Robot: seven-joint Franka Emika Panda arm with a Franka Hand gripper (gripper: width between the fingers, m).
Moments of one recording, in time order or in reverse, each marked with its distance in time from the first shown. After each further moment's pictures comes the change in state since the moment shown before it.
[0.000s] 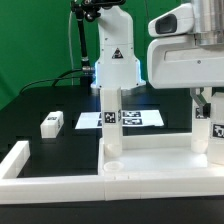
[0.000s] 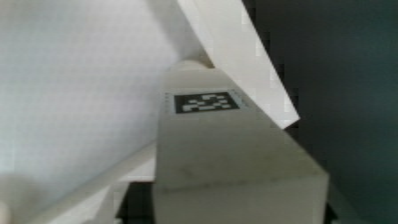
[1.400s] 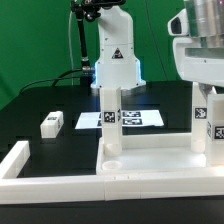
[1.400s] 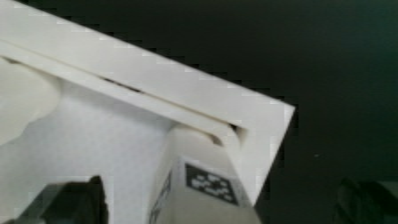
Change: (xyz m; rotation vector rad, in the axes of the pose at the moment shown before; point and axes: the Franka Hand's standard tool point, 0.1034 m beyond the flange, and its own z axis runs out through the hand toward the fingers) arm -0.027 -0.013 0.002 0.041 -0.019 0.535
